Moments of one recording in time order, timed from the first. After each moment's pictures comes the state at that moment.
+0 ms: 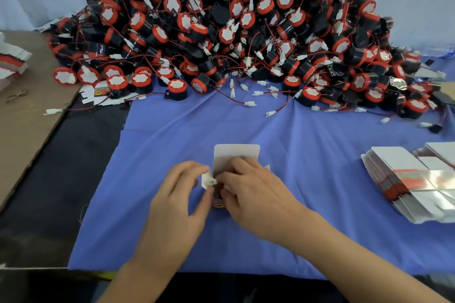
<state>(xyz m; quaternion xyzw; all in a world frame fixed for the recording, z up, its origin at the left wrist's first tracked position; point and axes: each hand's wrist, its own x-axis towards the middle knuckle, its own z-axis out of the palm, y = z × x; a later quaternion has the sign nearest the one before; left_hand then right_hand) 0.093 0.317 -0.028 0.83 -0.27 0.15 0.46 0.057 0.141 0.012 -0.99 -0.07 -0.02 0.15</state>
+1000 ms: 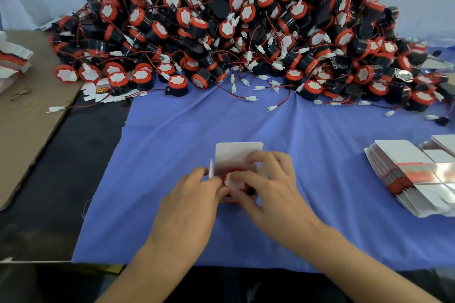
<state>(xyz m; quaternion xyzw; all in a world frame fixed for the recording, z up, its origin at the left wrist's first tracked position) 0.089 0.299 -0.003 0.95 -0.26 -0.01 0.16 0.032 0.123 -0.023 -0.95 -0.04 -0.23 0.20</state>
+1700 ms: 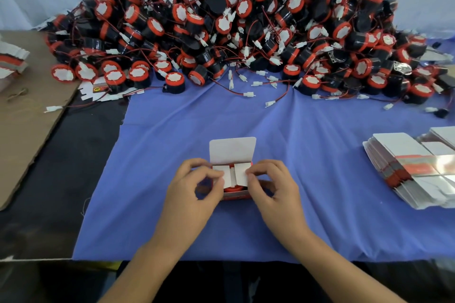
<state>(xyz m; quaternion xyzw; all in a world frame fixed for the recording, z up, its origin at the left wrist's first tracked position) 0.095 0.295 -0.044 0.81 -0.20 0.00 0.56 0.030 0.128 -0.054 -0.79 0.13 -0.24 0.55</state>
